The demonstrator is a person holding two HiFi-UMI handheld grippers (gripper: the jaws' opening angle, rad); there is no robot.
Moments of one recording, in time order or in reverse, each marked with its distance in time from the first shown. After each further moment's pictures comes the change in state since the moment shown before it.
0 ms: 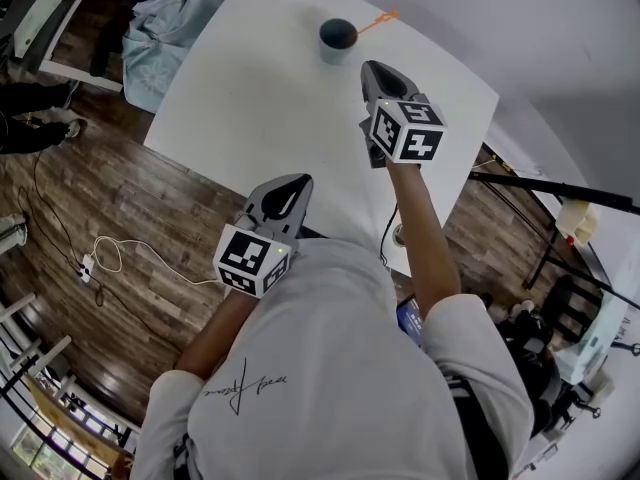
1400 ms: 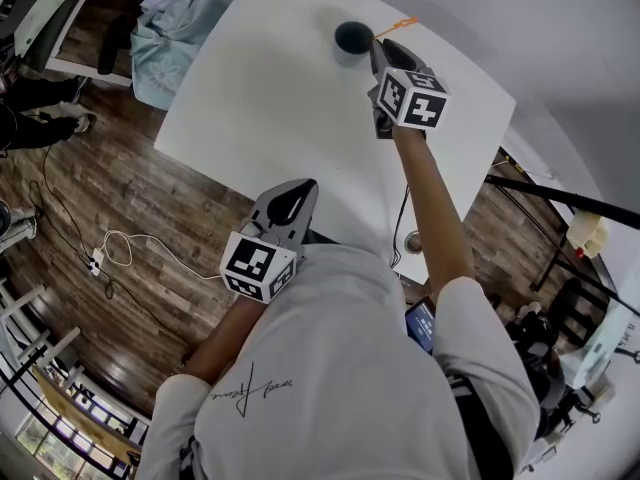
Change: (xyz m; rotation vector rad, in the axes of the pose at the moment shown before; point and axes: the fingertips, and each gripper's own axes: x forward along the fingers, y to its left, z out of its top) left arm 0.000 0.025 -0.003 -0.046 0.015 0.037; right arm 0.076 -0.036 0.001 0.058 0.008 -0.057
